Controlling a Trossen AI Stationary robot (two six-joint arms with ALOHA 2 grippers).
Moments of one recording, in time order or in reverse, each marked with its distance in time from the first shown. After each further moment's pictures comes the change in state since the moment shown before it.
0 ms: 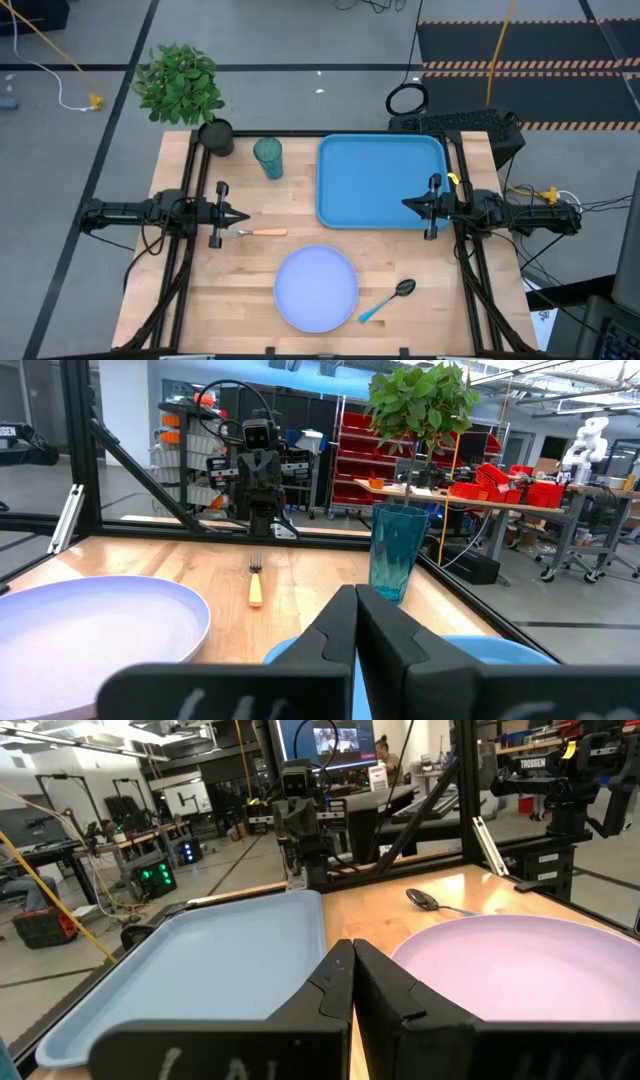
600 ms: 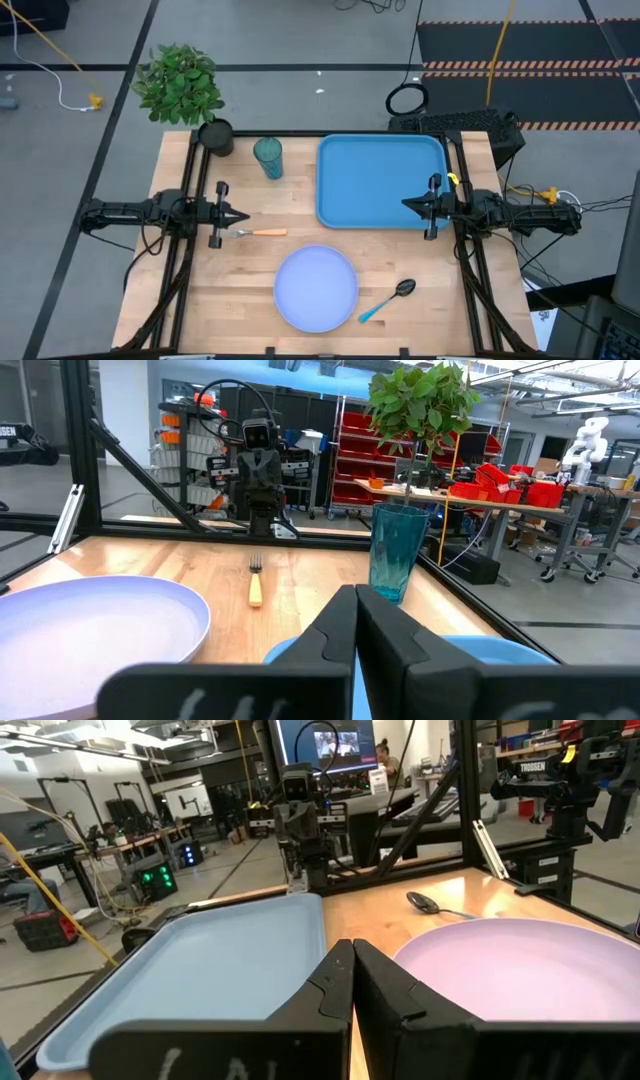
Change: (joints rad) left arm 0.000 0.000 0.000 0.009 0.000 0.000; right arm 0.000 0.000 0.000 0.000 0.000 0.000
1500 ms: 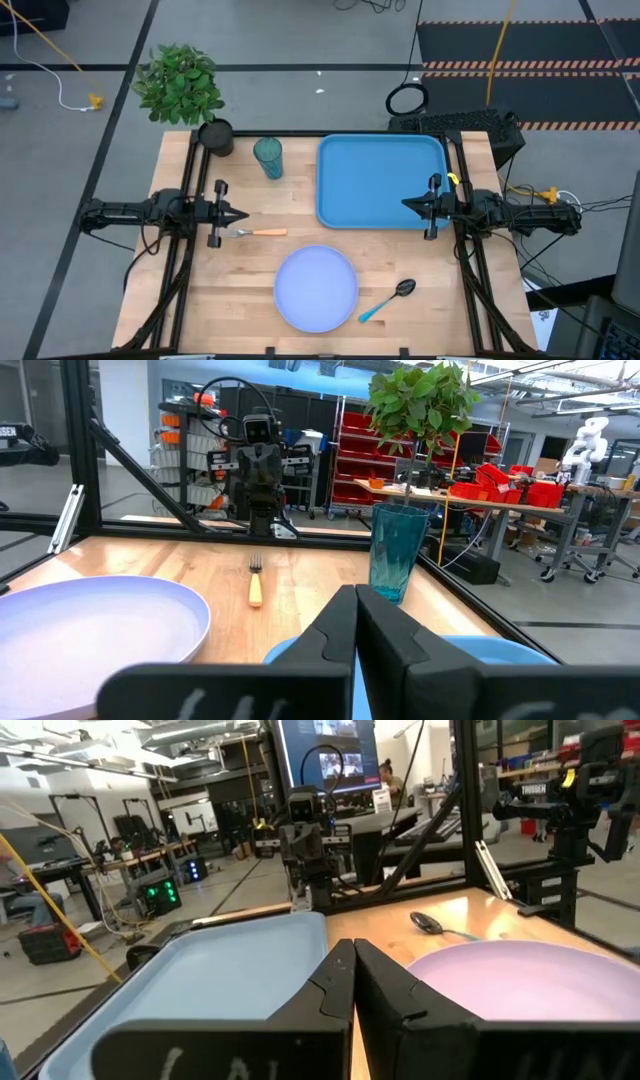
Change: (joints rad) left arm 0.000 0.000 0.000 0.050 0.000 -0.021; right arm 0.000 0.000 0.000 0.000 0.000 0.000
